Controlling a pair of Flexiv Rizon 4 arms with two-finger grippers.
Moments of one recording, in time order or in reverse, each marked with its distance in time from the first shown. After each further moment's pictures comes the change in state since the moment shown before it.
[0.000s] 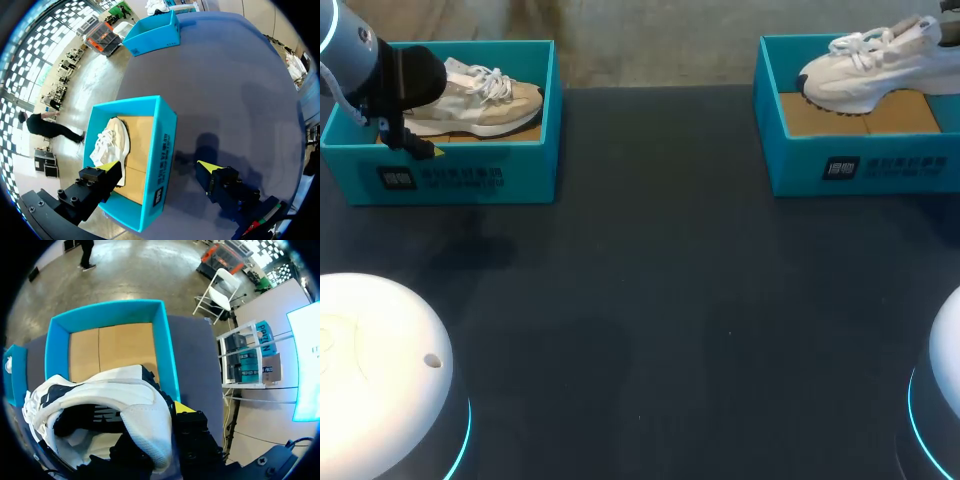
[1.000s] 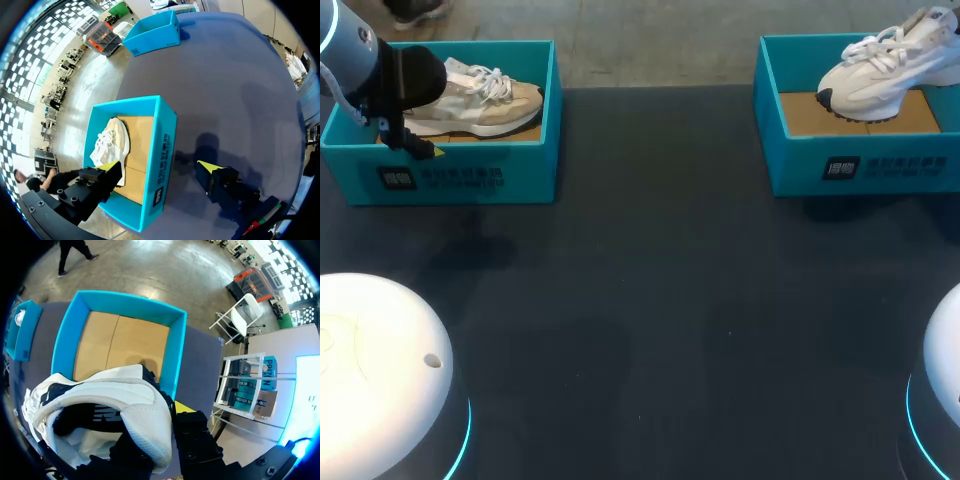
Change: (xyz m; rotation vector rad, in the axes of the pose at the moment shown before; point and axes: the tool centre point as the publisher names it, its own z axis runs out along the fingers) left arm 0.000 0.000 0.000 0.000 0.000 0.000; right arm -0.005 0.015 -0.022 -0.015 0.026 -0.307
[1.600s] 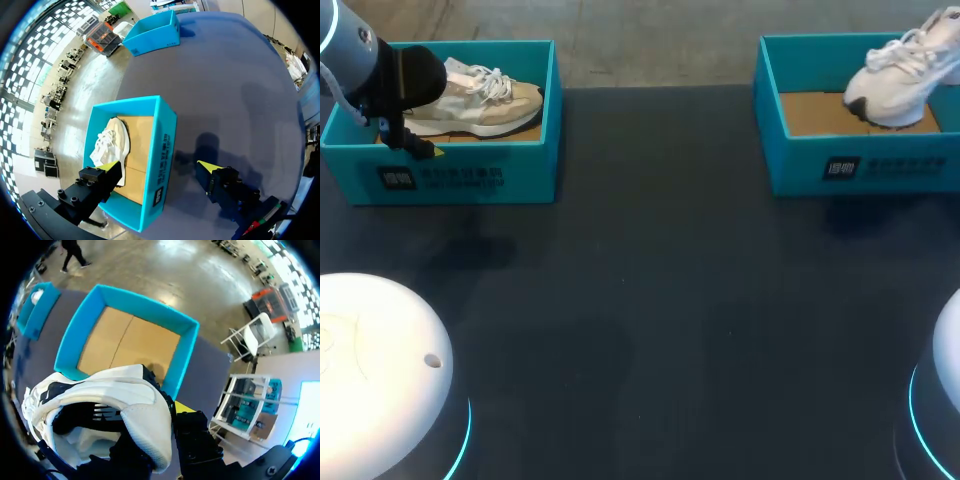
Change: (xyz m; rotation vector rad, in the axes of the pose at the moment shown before) left arm 0.000 0.000 0.000 0.000 0.000 0.000; right arm -0.009 0.006 0.005 -0.062 0.065 -0.169
